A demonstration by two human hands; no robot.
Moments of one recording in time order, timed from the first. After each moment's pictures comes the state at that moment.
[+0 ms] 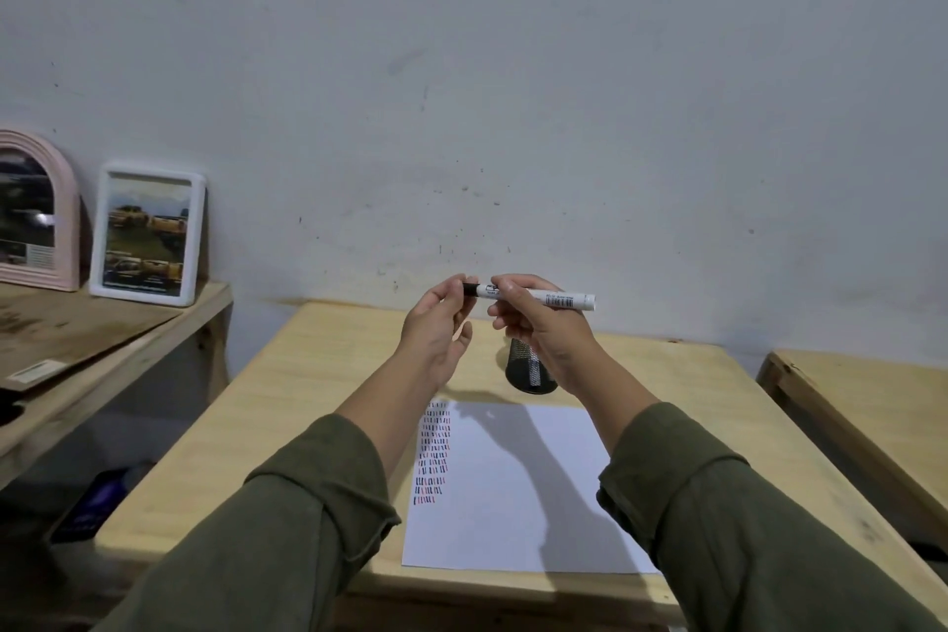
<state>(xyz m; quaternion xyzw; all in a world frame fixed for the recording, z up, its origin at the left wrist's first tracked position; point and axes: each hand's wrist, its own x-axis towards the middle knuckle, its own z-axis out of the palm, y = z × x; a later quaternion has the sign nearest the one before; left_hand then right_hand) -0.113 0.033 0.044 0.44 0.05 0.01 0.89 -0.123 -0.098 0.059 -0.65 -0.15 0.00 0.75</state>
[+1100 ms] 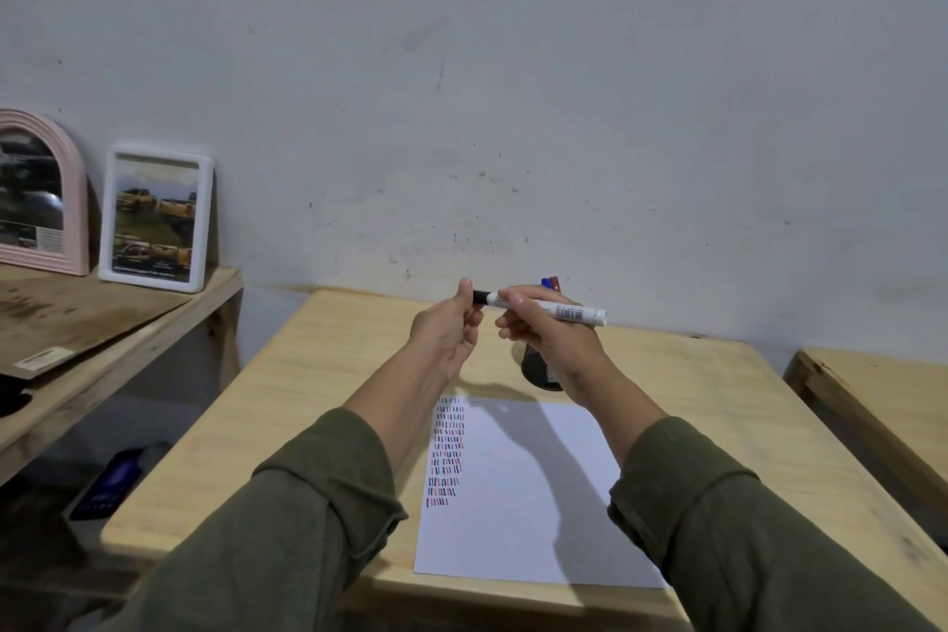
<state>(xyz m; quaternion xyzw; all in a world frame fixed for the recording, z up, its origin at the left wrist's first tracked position) -0.092 0.041 0.033 0.48 0.15 -0.03 0.87 -0.108 -0.094 0.036 -0.66 -0.16 0.00 0.73</state>
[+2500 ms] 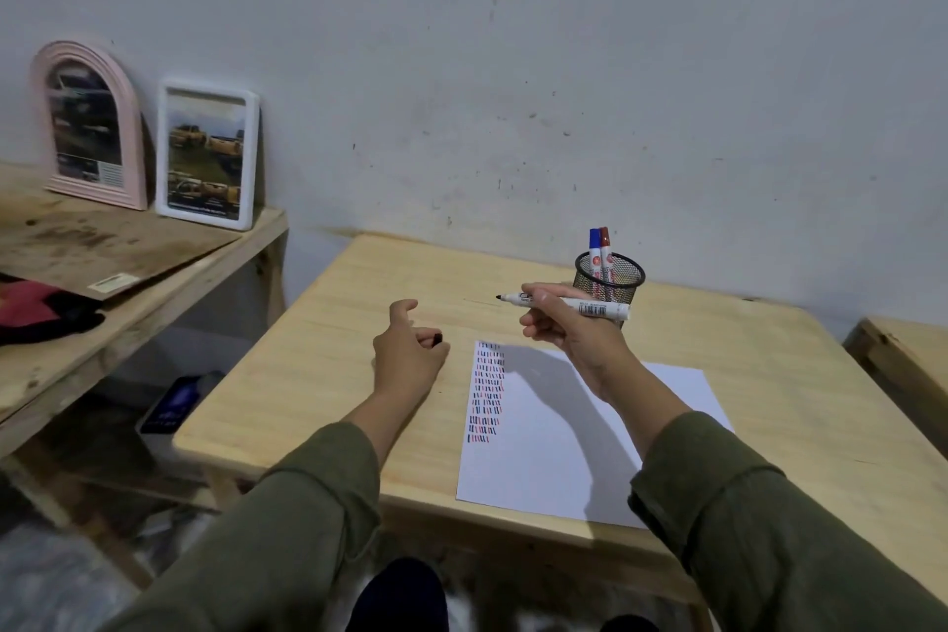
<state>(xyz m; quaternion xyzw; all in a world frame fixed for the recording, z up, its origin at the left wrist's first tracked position) -0.124 0.115 -0.078 0.82 0.16 0.14 0.54 -0.117 -0.079 -0.011 -0.65 -0.11 0.06 0.75</state>
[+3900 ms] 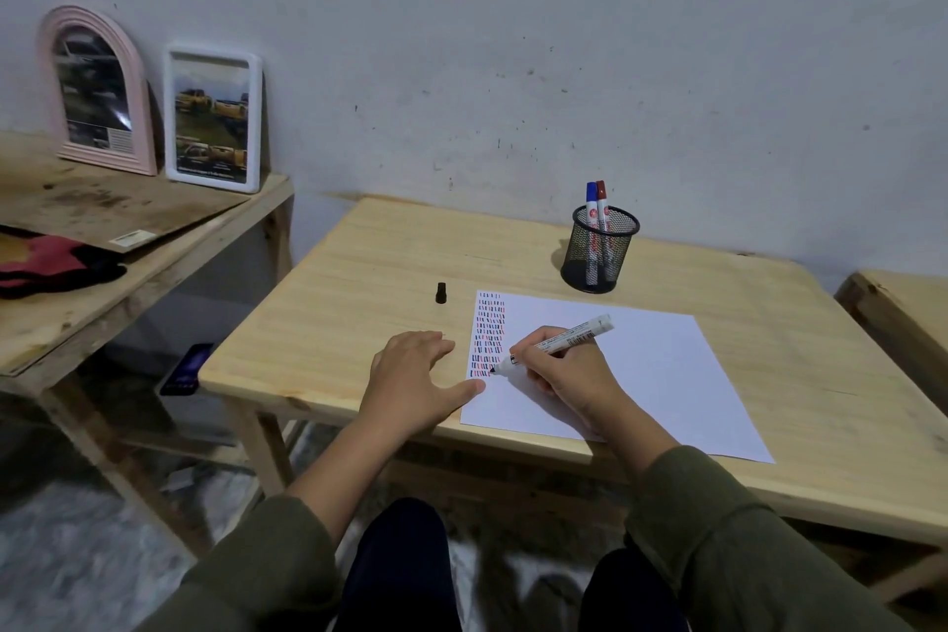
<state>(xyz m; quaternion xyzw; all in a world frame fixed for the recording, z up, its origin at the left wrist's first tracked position) -0.225 0.105 -0.088 0.96 0.03 0.06 0.28 -0.197 -0.082 -0.066 -0.78 -0.05 0.07 0.62</state>
